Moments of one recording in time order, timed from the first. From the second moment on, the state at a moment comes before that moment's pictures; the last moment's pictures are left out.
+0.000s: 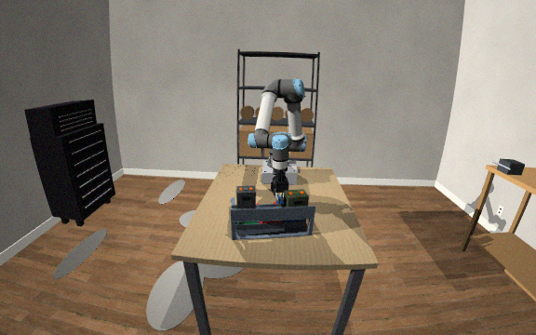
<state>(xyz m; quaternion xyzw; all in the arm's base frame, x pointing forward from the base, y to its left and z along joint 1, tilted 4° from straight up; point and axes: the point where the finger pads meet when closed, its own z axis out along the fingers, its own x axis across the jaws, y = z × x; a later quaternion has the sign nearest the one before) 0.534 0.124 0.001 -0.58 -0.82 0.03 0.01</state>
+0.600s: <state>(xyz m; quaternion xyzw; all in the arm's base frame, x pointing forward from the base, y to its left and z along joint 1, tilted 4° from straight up) 0.534 0.123 0.001 -0.58 -0.82 0.03 0.01</state>
